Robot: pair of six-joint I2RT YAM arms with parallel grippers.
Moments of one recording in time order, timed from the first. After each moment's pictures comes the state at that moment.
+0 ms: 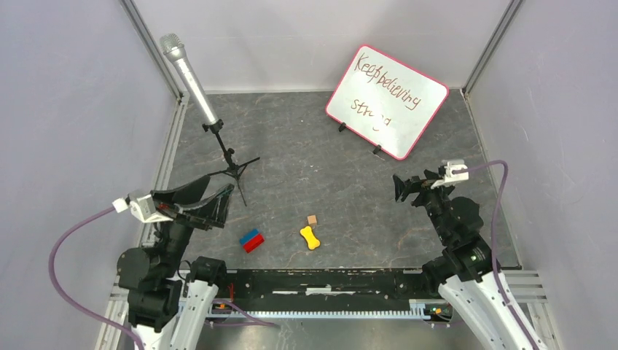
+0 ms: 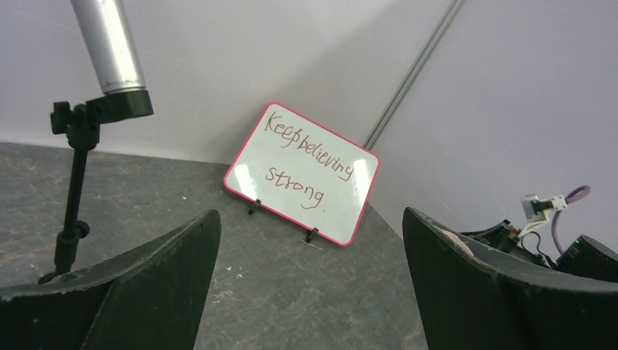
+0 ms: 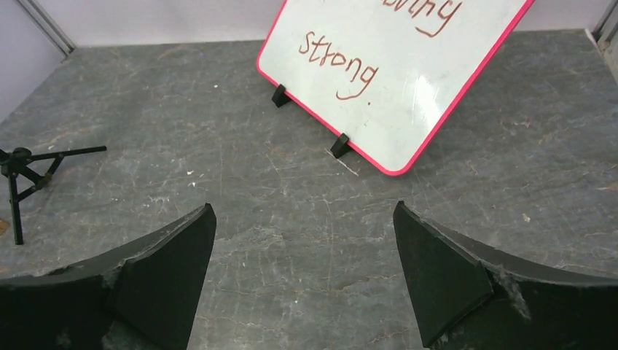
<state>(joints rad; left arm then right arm) -0.18 0.07 0.76 -0.32 0.19 -0.55 0.40 0.31 0.46 -0.19 0.19 0.18</state>
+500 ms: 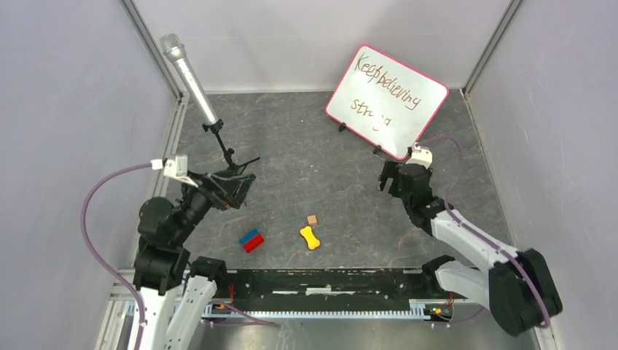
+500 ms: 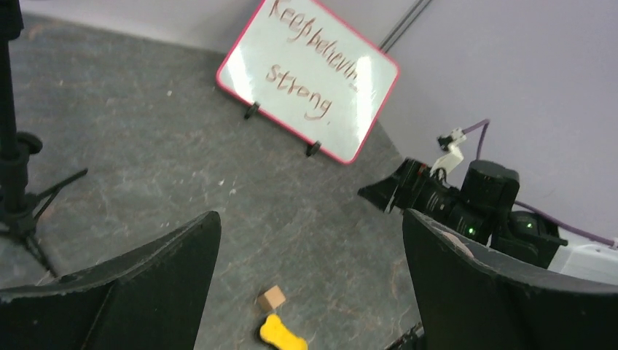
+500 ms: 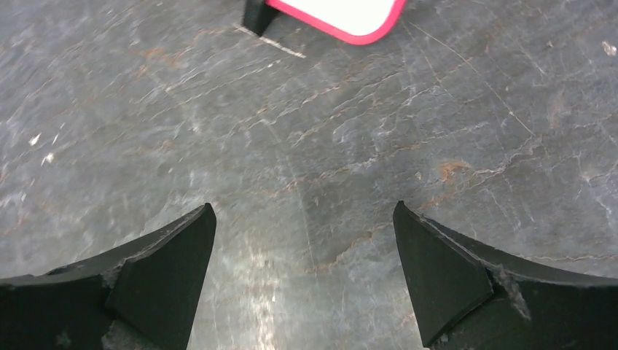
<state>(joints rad) -0.18 0.31 0.74 -0.35 0.33 -0.58 0.41 1.02 0.45 0.02 0.33 0.42</state>
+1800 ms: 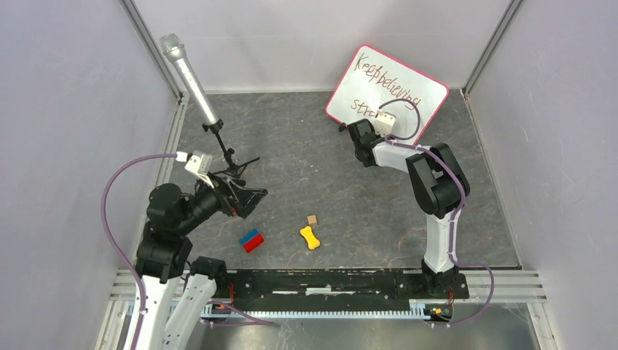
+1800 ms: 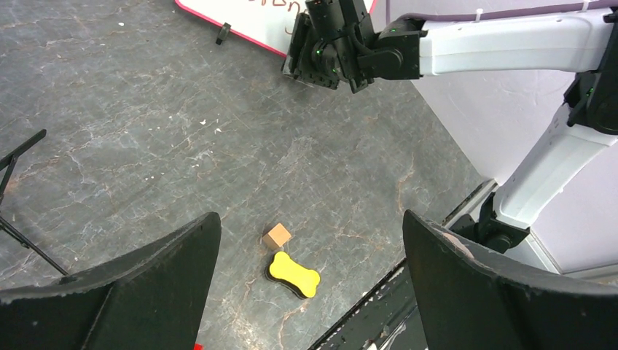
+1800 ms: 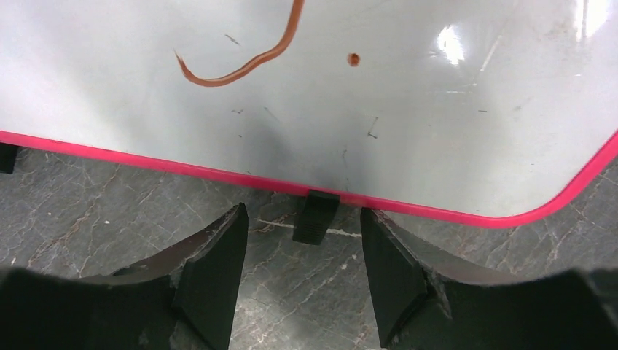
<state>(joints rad) -0.18 0.44 0.79 -0.52 0.54 -0.40 0.44 2.03 1.26 -0.15 0.74 0.72</state>
